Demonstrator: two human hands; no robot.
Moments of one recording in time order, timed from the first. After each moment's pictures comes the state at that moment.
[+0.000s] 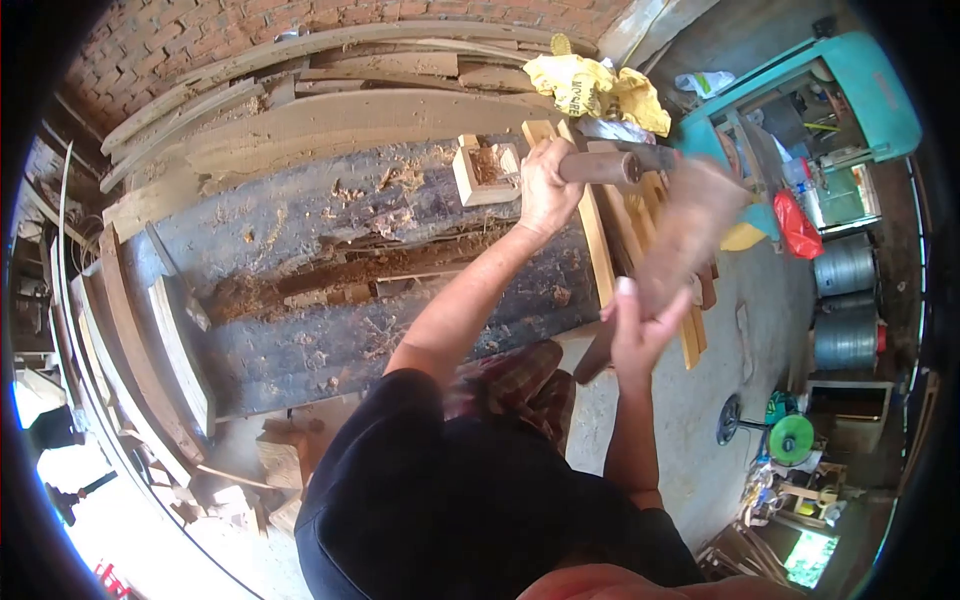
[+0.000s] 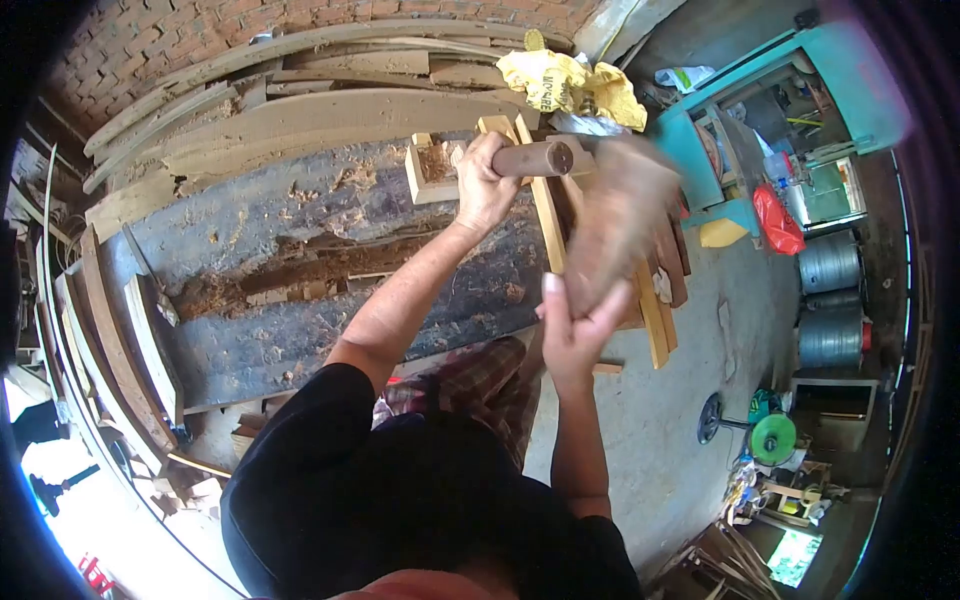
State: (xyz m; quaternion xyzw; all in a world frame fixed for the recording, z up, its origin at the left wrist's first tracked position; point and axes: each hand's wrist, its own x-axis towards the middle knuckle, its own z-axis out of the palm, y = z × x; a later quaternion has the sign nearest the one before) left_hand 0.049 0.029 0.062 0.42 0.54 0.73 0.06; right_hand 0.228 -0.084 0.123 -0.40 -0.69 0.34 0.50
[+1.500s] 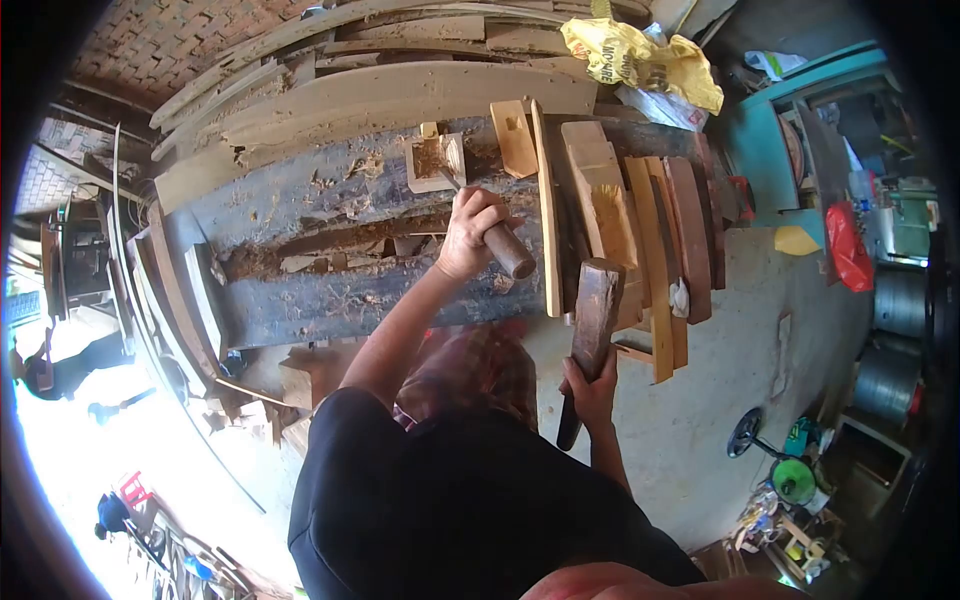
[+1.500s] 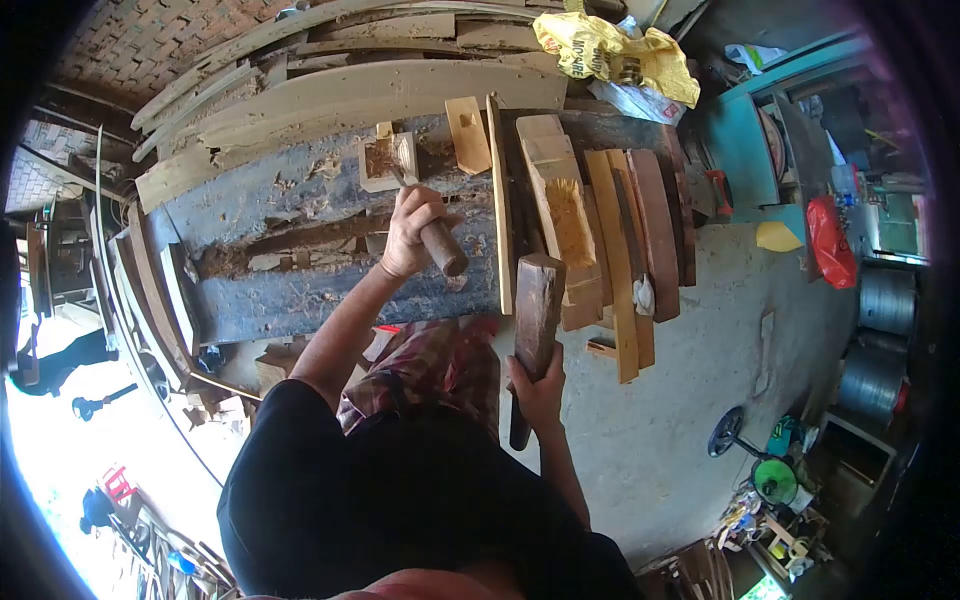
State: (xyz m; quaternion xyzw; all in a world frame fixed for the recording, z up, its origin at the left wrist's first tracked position) left_hand 0.106 0.002 0.060 0.58 0.62 0.53 -0.03; right_hand 0.414 -0.040 0.106 -0.53 -0.57 0.59 0.22
